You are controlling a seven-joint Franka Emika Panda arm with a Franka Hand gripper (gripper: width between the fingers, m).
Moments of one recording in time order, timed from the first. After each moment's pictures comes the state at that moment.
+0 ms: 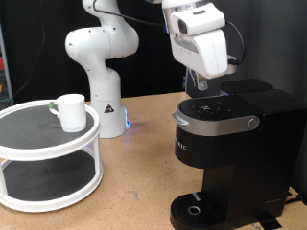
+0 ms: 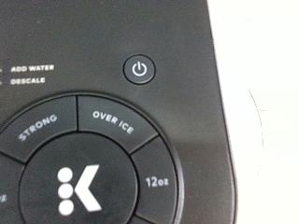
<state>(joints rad) 0.23 -0.16 -0.10 -2.19 0.23 2.18 -0.69</state>
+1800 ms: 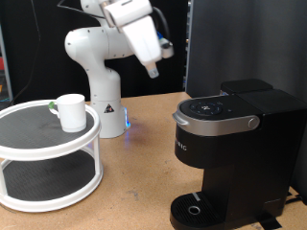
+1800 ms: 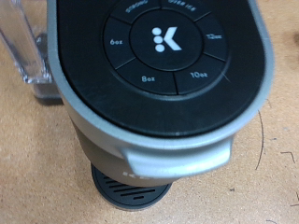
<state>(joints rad) 0.14 -0.36 -0.23 -2.35 0.37 2.13 -0.90</state>
